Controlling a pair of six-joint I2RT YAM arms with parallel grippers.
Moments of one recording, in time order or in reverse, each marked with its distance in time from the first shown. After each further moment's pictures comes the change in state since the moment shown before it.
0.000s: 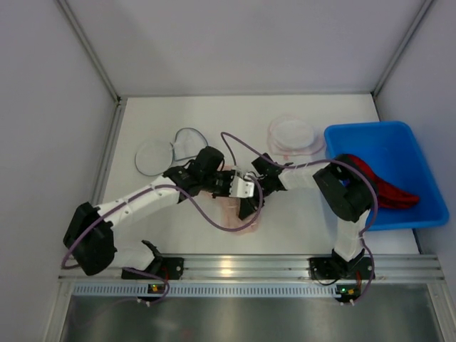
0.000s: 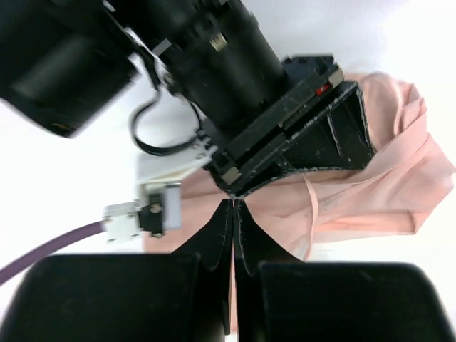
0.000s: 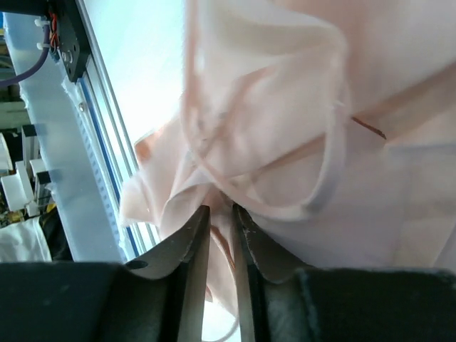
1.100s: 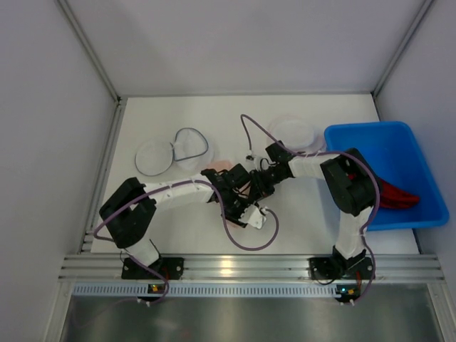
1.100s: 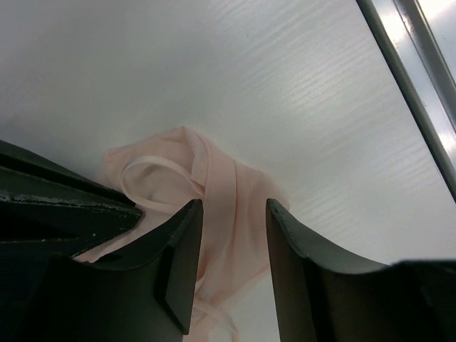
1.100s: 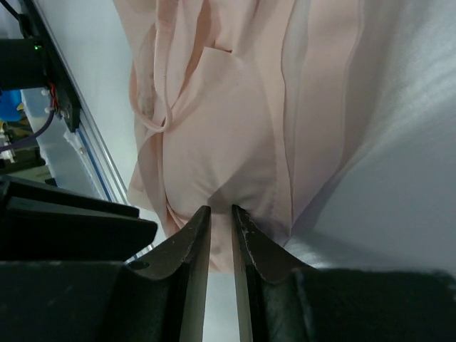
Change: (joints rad) left arm -0.151 0.271 0.103 -0.242 0.121 0.248; right arm -0.172 0.013 0.061 -0.087 0.022 0.041
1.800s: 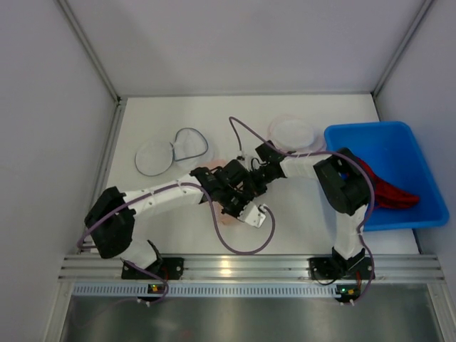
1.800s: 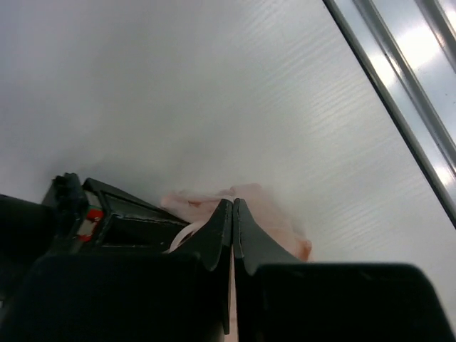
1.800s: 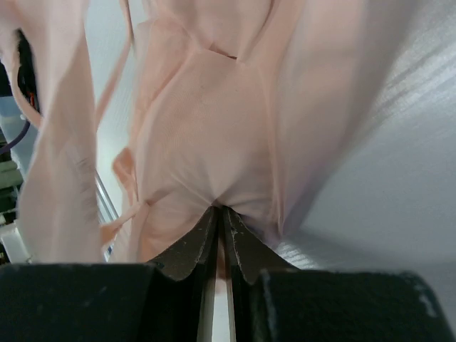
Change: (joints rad) left arm -0.025 -0.077 0.022 -0.025 0.003 0.005; right arm 0.076 0.054 0.076 0.014 0.074 0.003
